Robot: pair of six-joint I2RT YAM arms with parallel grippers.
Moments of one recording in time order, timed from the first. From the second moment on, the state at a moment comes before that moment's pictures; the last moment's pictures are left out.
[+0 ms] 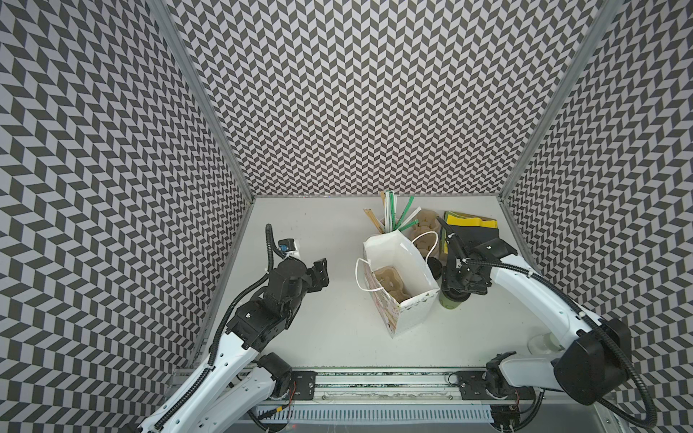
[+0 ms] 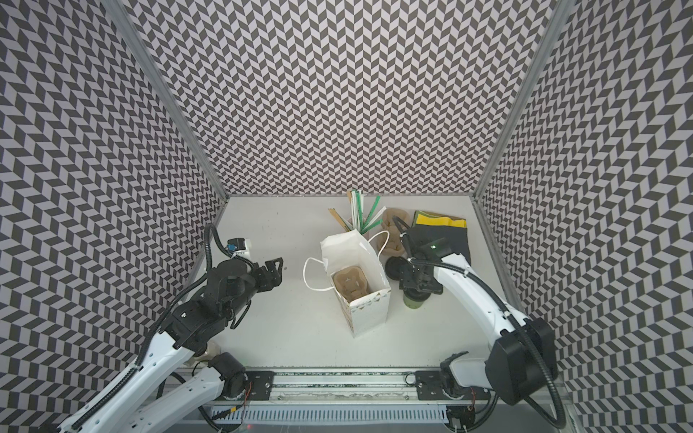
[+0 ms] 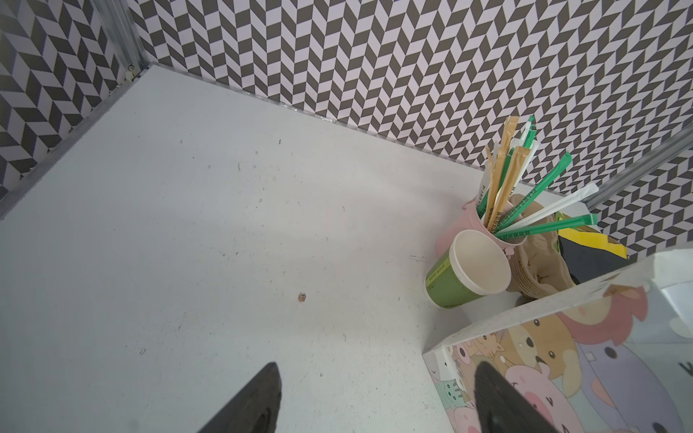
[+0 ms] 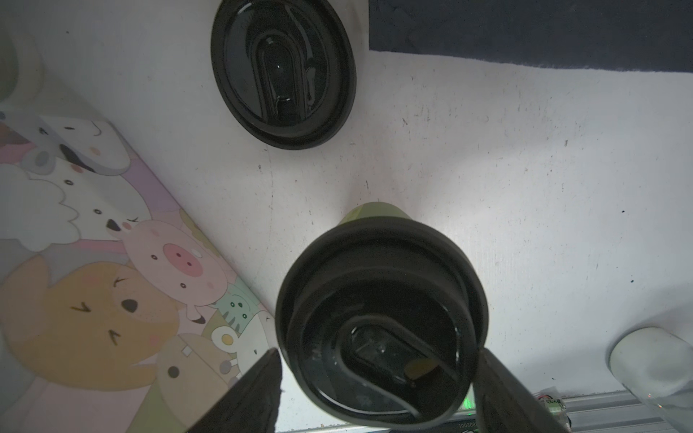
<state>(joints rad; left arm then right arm) -0.59 0.72 0.78 -0.55 -0.35 -0.57 0.39 1.35 1.13 -1.18 0.10 0.57</state>
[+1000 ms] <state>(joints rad) -0.59 0.74 0.78 -0.56 -0.34 -0.57 0.39 1.37 1.12 -1.15 0.09 0.55</state>
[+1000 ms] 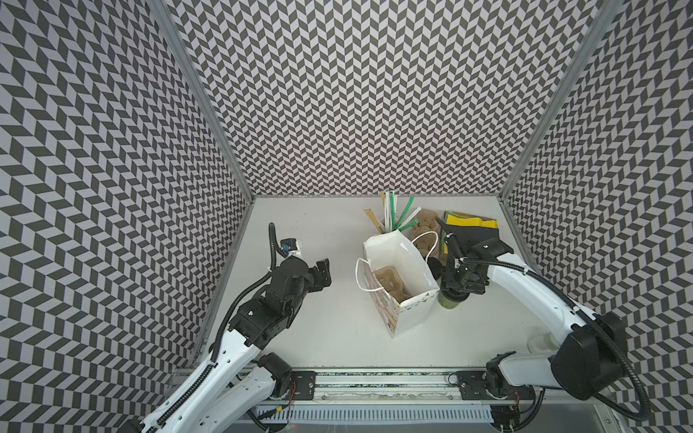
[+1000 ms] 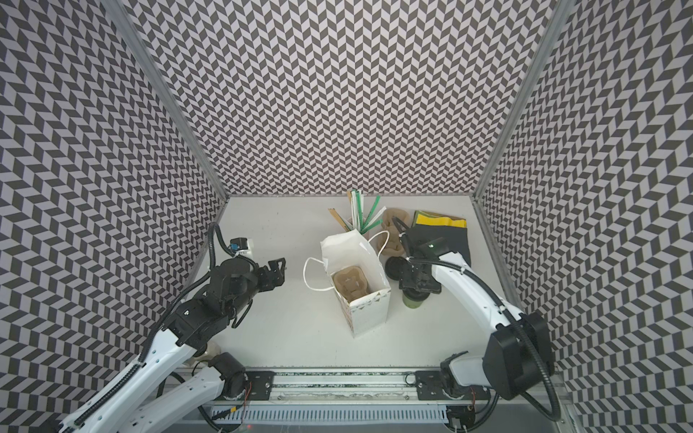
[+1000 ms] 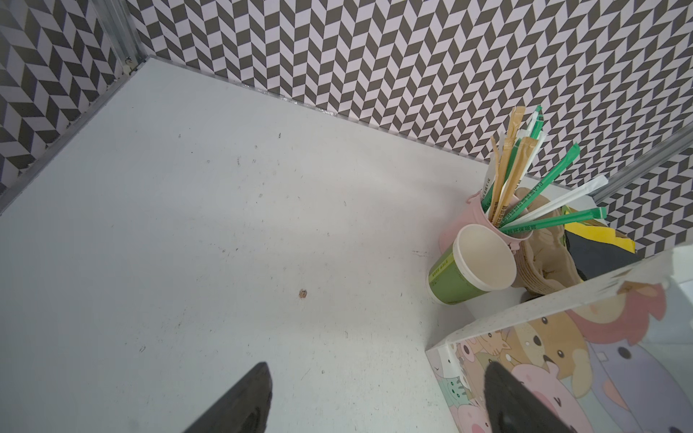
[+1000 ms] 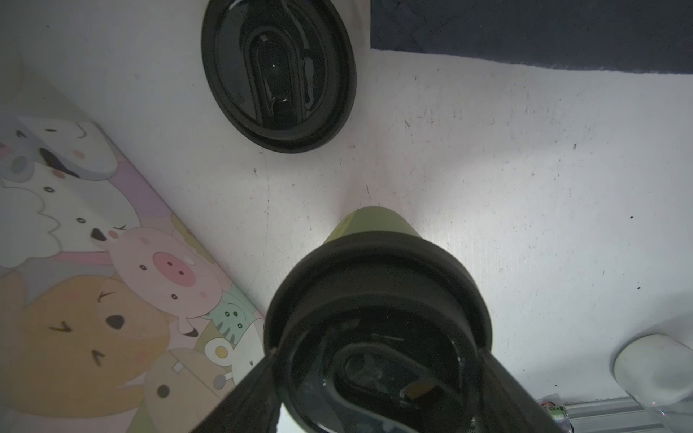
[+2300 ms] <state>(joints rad) -0.59 0.74 0.77 -0.55 -0.32 -0.57 0.41 1.26 1.30 -1.29 0.00 0.53</state>
